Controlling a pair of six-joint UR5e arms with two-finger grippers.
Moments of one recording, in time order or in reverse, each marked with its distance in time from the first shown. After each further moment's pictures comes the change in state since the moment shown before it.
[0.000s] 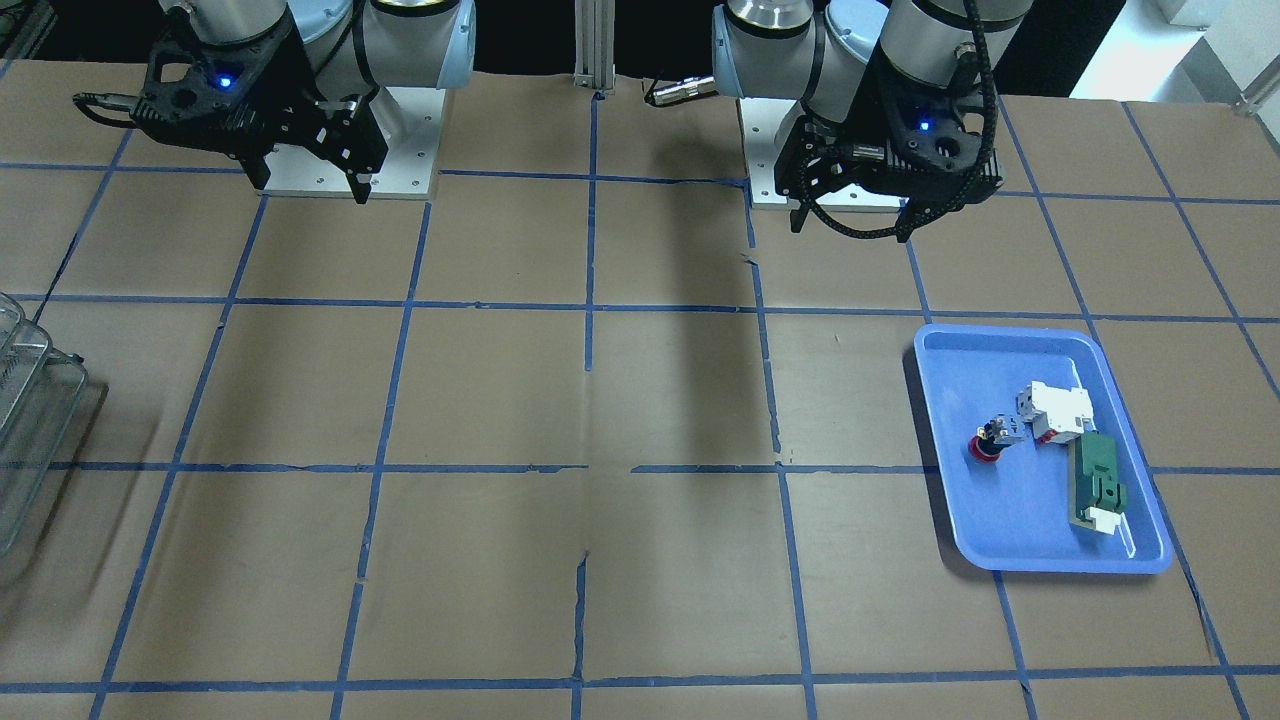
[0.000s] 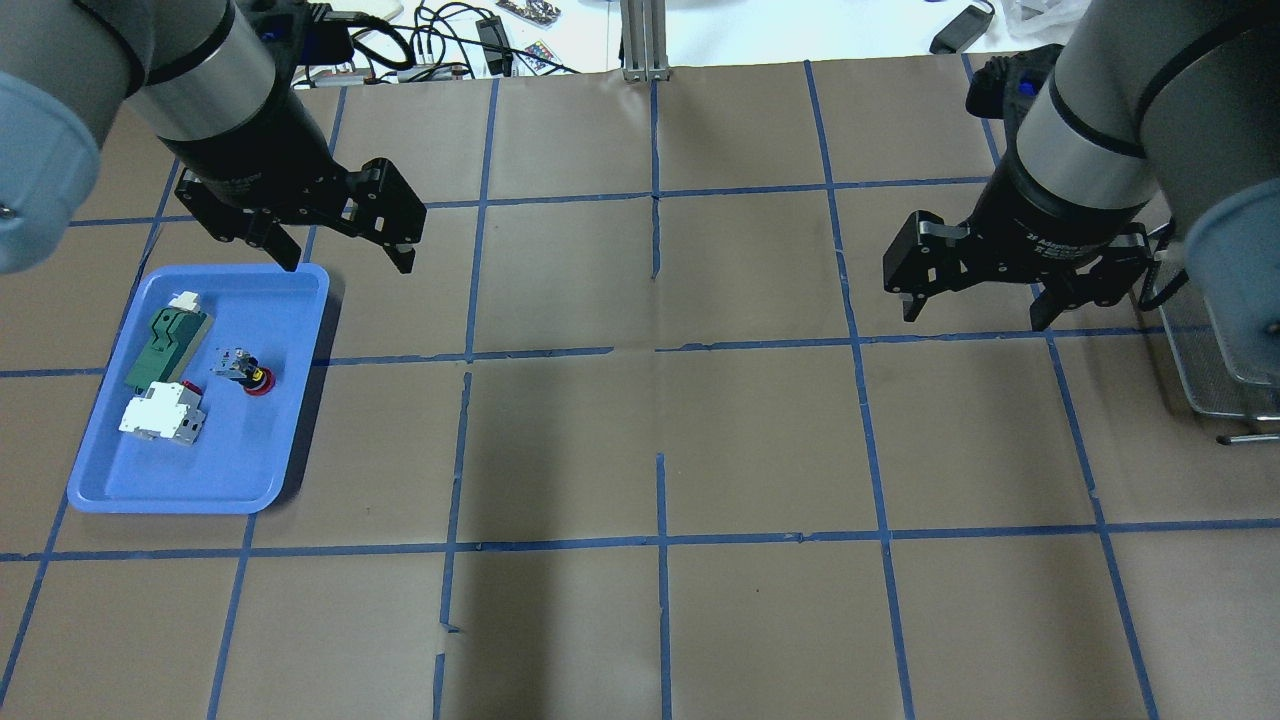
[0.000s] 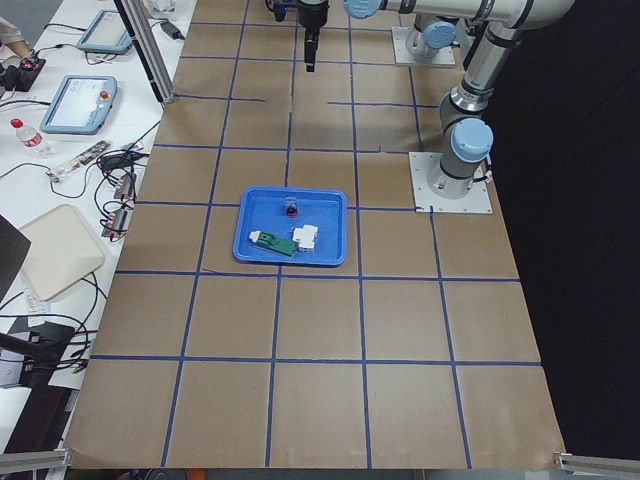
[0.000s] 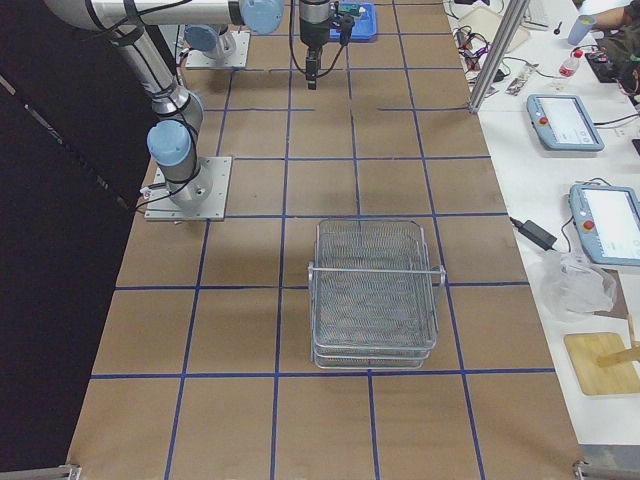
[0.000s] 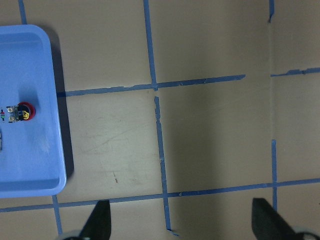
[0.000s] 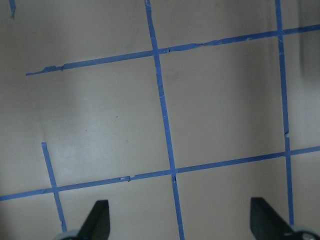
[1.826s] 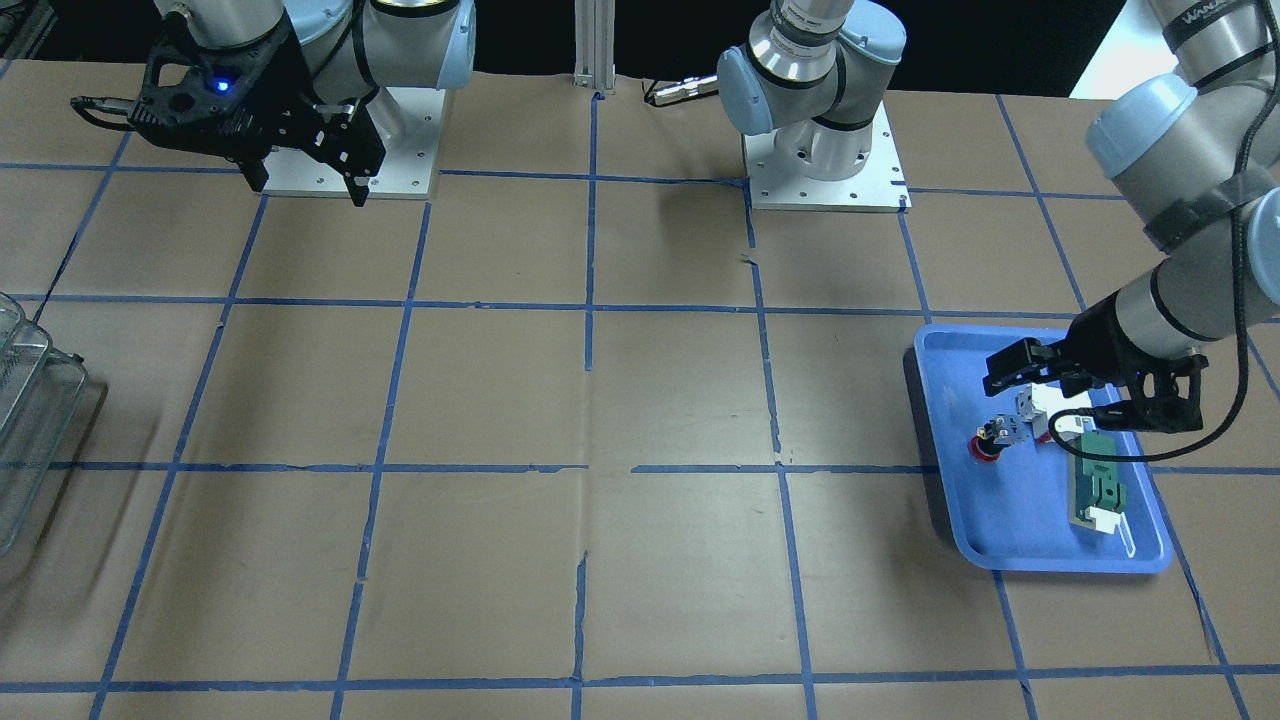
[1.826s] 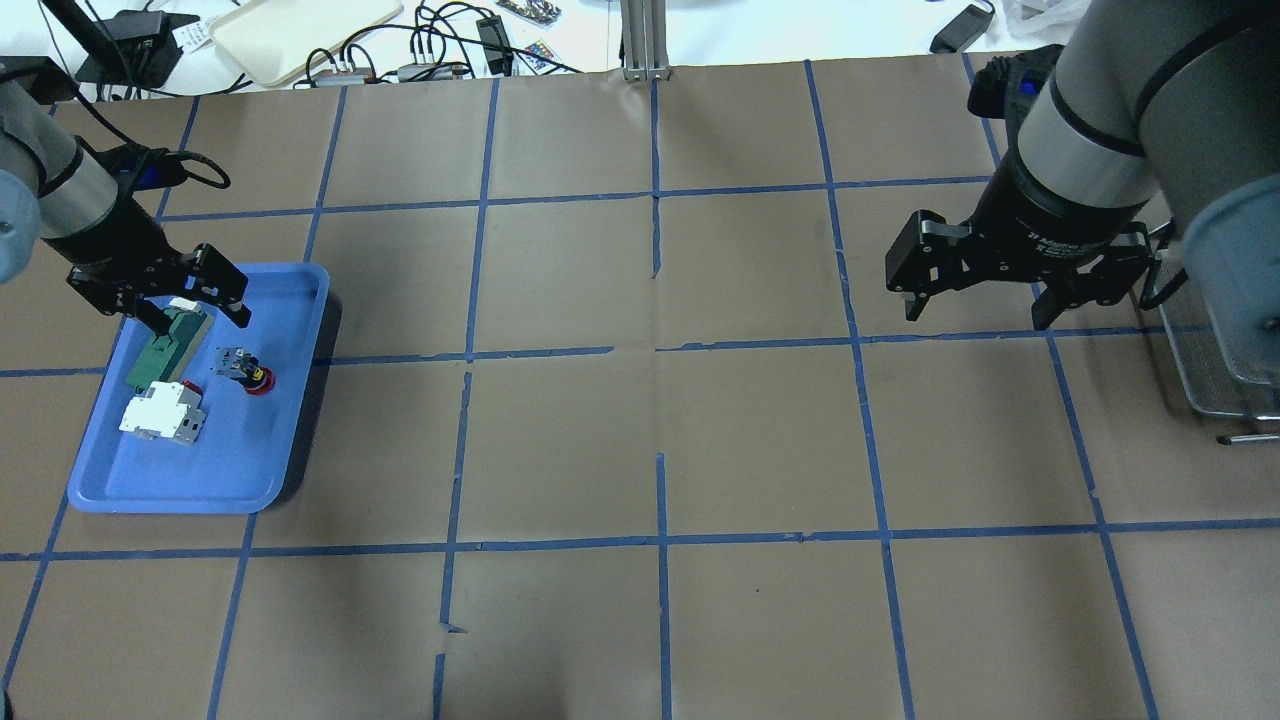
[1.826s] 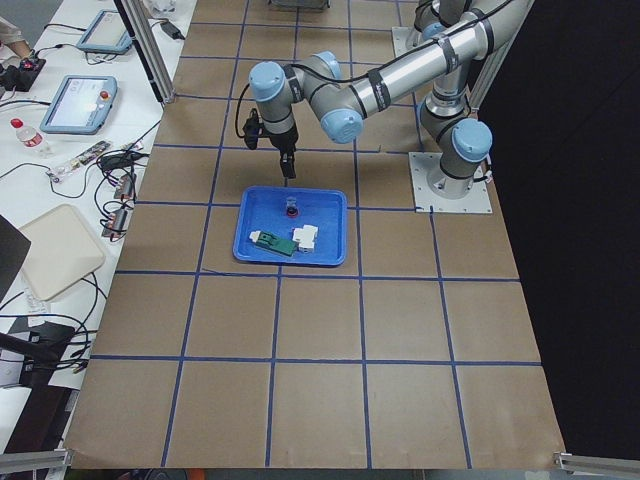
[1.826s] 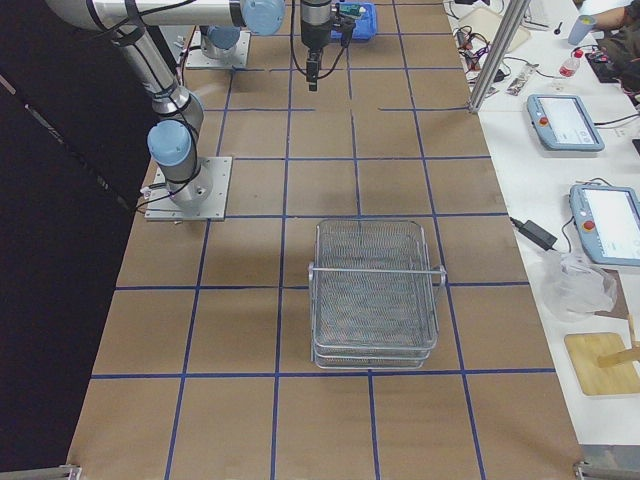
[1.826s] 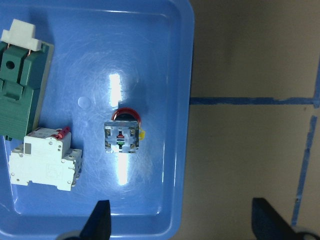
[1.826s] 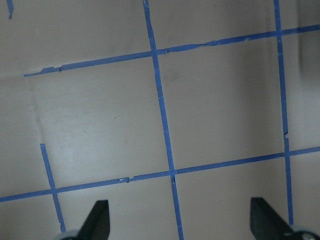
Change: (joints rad) left arm 0.482 -0.286 -0.177 0.307 0.012 0.415; right arm -0.005 0.002 0.001 -0.004 0.002 -0.003
